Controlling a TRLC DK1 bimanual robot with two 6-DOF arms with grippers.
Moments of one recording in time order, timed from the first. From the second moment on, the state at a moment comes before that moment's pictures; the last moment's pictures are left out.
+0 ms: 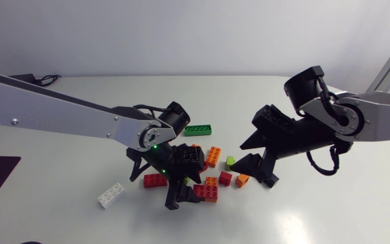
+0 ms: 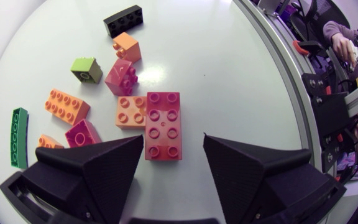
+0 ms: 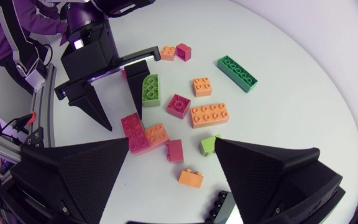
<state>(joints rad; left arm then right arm) -0.67 1.89 1.12 -0.49 0.50 0.95 0.31 1.38 0.87 -0.45 -0.50 -0.57</state>
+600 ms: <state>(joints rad) -0.68 1.92 1.16 -0.57 0.44 0.92 0.31 1.33 0.83 -0.47 -0.52 -0.57</state>
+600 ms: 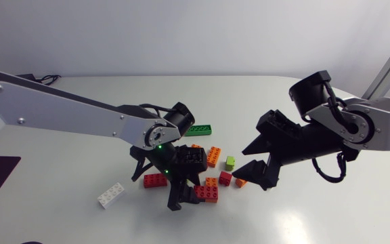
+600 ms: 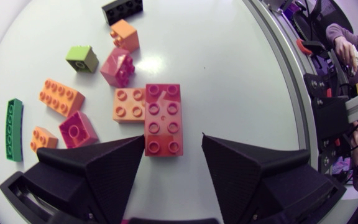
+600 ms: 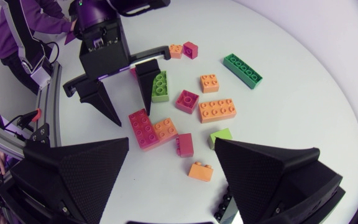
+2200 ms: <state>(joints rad) -0.78 1.70 0.94 -0.43 0.24 0.79 0.29 1.28 0.71 -0.52 -0.62 -0.55</state>
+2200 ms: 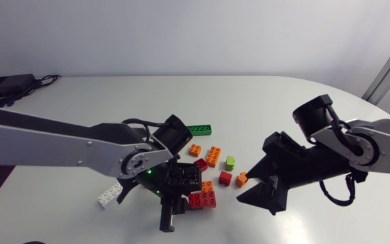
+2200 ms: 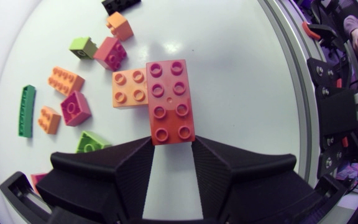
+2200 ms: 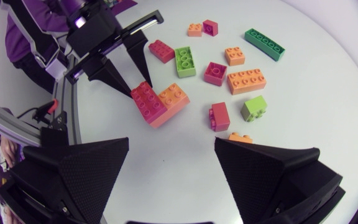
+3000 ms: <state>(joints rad) -0.93 1.51 0.76 -0.10 -0.02 0.79 0.20 1.72 1.00 -0.75 -0.97 -0.52</state>
